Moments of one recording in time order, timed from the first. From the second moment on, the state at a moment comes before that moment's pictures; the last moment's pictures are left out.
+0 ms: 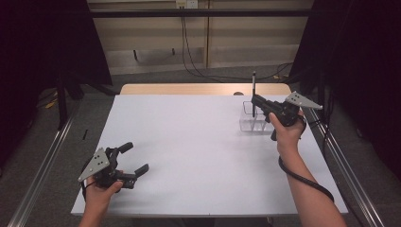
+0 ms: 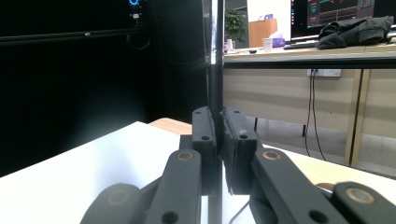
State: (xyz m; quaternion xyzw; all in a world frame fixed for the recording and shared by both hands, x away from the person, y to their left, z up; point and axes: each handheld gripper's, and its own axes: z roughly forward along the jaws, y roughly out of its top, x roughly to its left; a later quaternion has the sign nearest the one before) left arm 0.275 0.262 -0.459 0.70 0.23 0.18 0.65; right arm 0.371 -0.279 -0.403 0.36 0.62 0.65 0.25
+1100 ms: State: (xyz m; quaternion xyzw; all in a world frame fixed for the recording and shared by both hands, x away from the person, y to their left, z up) left arm 0.275 0.262 -0.459 0.70 0.23 0.18 0.65; right arm 0.380 -0.291 -0.403 0.38 0.61 0.64 0.27
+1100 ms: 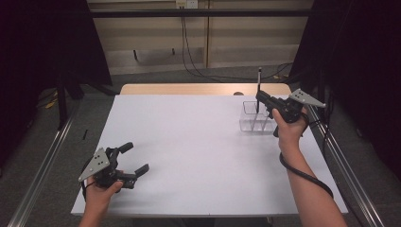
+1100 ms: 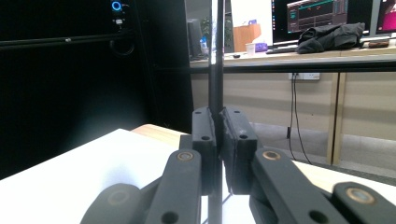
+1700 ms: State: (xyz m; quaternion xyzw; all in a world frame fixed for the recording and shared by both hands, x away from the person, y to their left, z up) left arm 0.275 0.261 -0.460 0.70 0.23 0.18 0.65; right arm 0.384 -0.295 -0.402 0.39 0.61 0.63 0.28
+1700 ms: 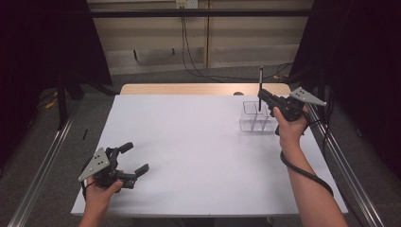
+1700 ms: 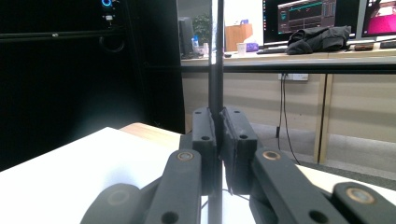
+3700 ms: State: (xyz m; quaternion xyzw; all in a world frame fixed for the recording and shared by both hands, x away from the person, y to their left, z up) left arm 0.275 0.262 -0.460 0.70 0.23 0.18 0.65; right arm 0.399 -0.302 -0.422 0.42 0.61 0.60 0.30
